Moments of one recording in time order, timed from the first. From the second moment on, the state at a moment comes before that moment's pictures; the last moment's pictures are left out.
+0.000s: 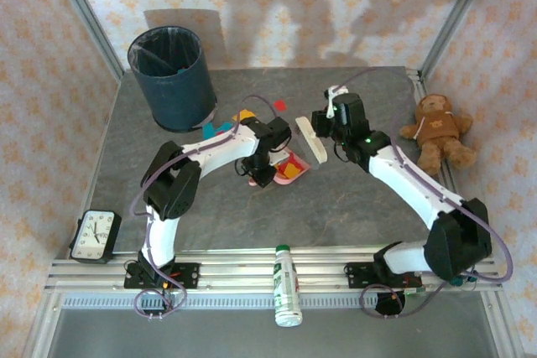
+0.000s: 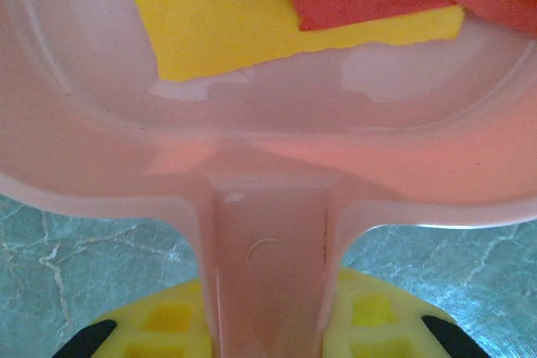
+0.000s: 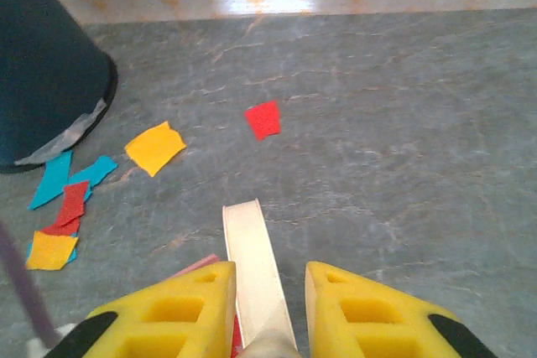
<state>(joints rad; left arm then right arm) -0.69 1.99 1.56 -1.12 0.03 0.03 0.44 1.33 1.04 -0.26 0.09 0.29</state>
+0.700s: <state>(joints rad) -0.60 1.86 1.74 -1.10 0.05 -0.04 0.33 0.94 0.77 -0.33 0.22 0.35</state>
